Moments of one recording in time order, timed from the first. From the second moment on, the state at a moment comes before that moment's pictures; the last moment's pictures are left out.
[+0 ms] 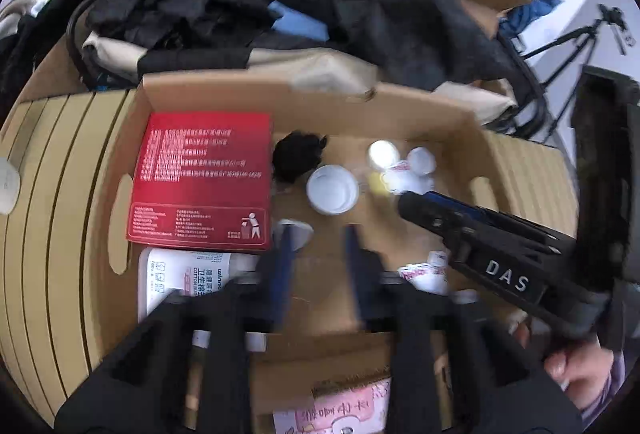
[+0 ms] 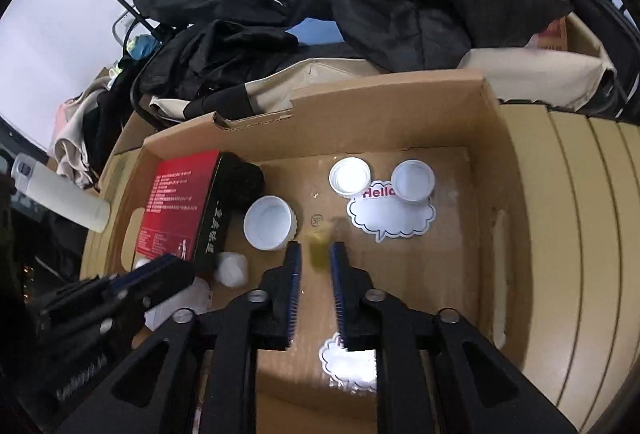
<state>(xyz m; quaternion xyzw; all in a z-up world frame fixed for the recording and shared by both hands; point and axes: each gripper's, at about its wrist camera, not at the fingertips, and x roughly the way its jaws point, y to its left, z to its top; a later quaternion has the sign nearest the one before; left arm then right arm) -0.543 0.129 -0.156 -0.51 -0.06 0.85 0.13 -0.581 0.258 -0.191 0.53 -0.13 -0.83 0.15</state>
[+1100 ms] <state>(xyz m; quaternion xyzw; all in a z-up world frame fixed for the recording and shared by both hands) -0.099 0.051 -0.008 -0.38 0.02 0.92 0.07 -0.099 0.301 -0.049 0.43 -0.03 -0.89 0.15</state>
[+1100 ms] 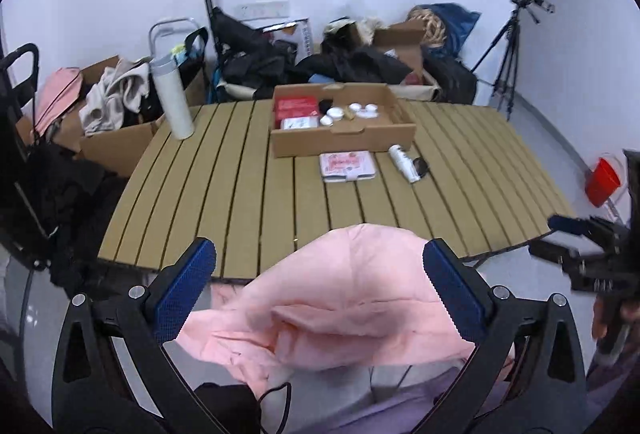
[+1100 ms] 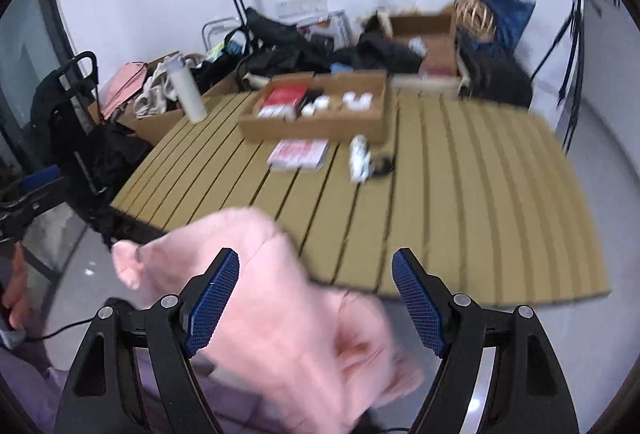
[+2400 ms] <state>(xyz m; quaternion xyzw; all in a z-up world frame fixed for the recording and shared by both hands) -0.435 0.249 -0.231 -0.55 -0.03 0.82 0.17 -0.390 0.336 -0.226 0.47 -0.01 -0.88 0.12</state>
